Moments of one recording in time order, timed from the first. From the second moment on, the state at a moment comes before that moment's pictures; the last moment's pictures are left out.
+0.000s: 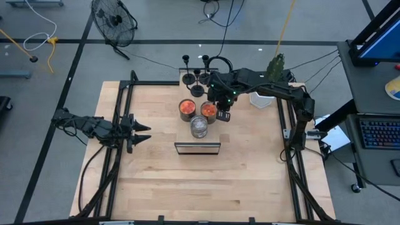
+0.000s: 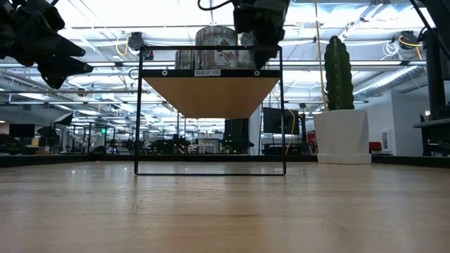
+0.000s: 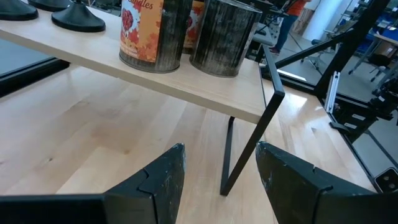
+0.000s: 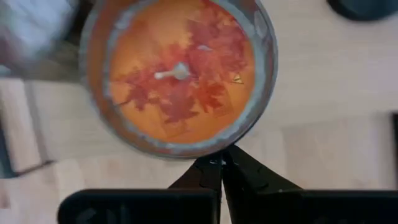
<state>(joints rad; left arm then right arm) -0.34 0.08 0.25 -0.42 -0.42 -0.40 -0.30 1.85 1.93 -1.32 -0.13 -0.11</state>
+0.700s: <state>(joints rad) -0.34 0.08 0.25 -0.42 -0.42 -0.41 -0.30 1.76 1.93 -1.35 -0.05 -0.10</state>
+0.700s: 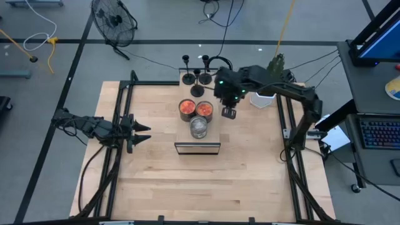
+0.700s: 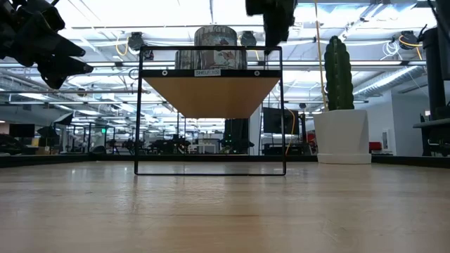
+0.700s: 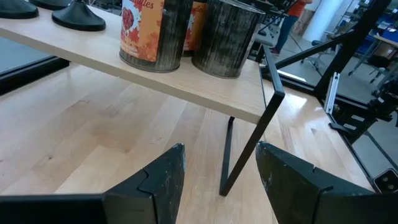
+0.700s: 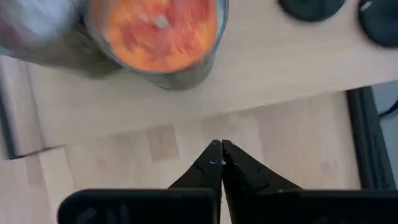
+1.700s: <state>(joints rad) -0.34 0.08 0.25 -0.10 -0.21 -0.17 -0.30 0.84 1.04 -0.55 0.05 0.14</state>
